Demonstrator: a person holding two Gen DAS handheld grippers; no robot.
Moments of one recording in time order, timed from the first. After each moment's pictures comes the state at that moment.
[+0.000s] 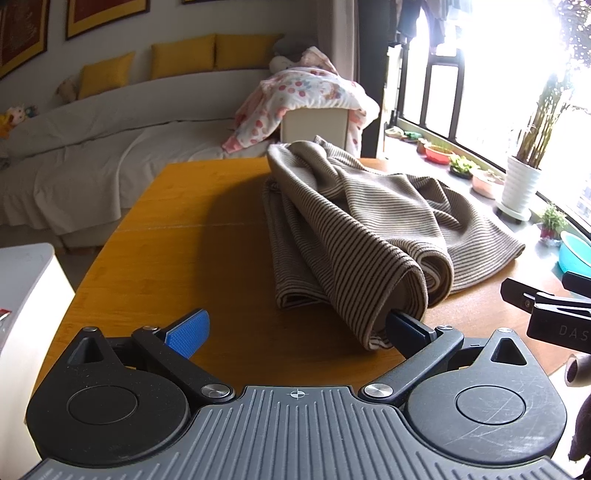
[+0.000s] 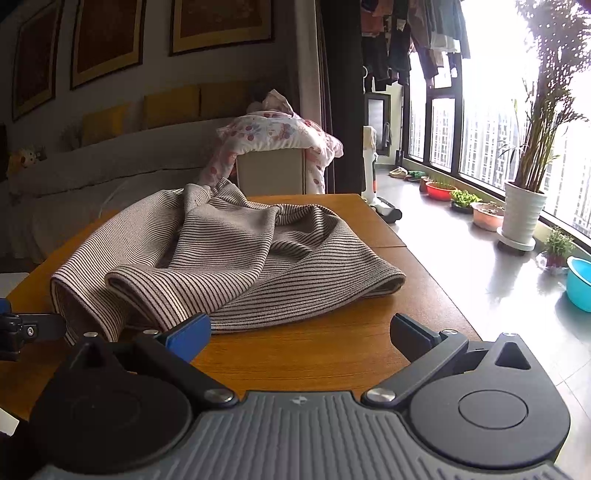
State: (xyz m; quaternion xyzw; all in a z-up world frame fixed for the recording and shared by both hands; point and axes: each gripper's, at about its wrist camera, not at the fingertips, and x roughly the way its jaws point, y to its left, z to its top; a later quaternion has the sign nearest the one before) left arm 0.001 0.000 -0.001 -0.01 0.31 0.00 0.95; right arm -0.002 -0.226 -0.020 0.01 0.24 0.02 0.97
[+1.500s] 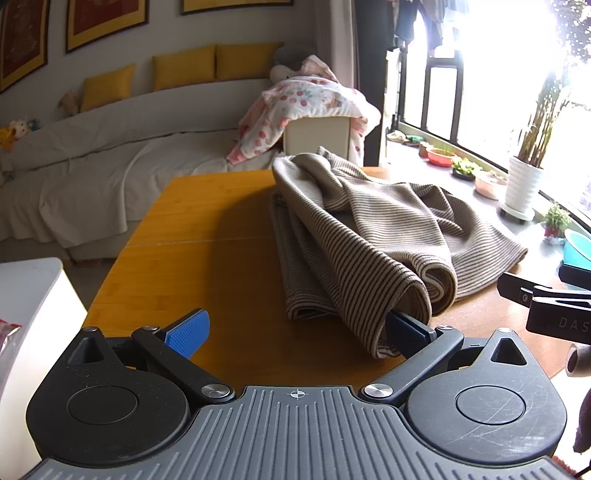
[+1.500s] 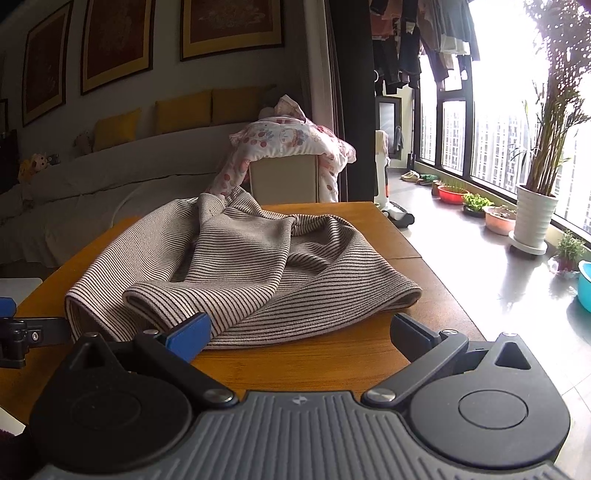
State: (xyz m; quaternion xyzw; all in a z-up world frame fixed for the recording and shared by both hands) left arm -0.001 0.004 0.010 0.01 0.30 0.00 0.95; right arm -0.002 -0.230 -0.010 0.02 0.23 0.04 0.97
